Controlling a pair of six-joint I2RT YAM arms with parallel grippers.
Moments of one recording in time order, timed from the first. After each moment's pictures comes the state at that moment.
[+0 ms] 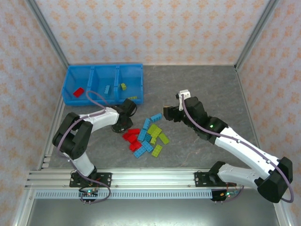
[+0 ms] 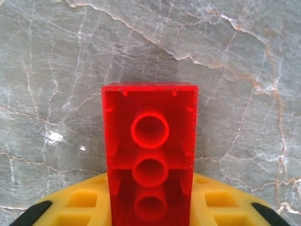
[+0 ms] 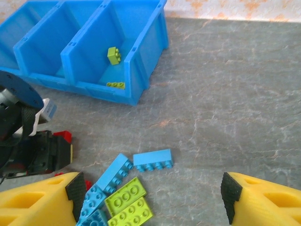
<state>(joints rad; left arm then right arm) -0.47 1.69 0.96 -0.66 -0.17 -1.01 0.74 1.05 0.91 -0.41 0.16 0.35</state>
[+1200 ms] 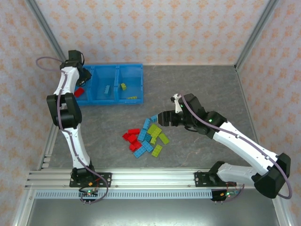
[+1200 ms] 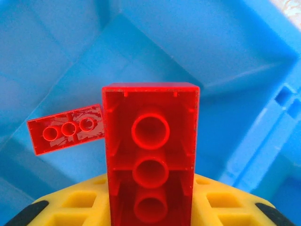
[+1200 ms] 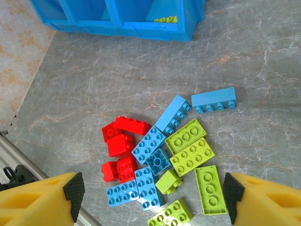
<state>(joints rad) 0.24 2.17 2.00 -0.89 -0.08 -0.57 0.74 1.11 1.03 -0.63 -0.12 0.52</state>
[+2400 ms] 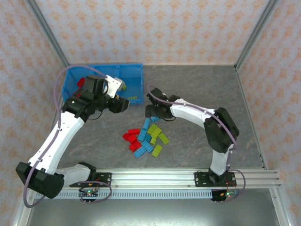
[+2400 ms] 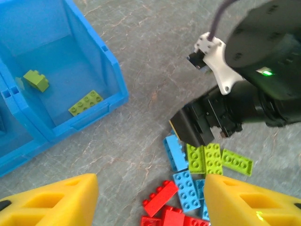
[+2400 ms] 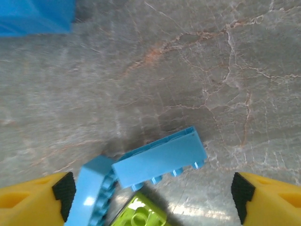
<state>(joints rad) -0.30 1.17 1.26 -0.85 0.26 0.06 0.74 1.87 1.36 -0.64 0.12 0.68</state>
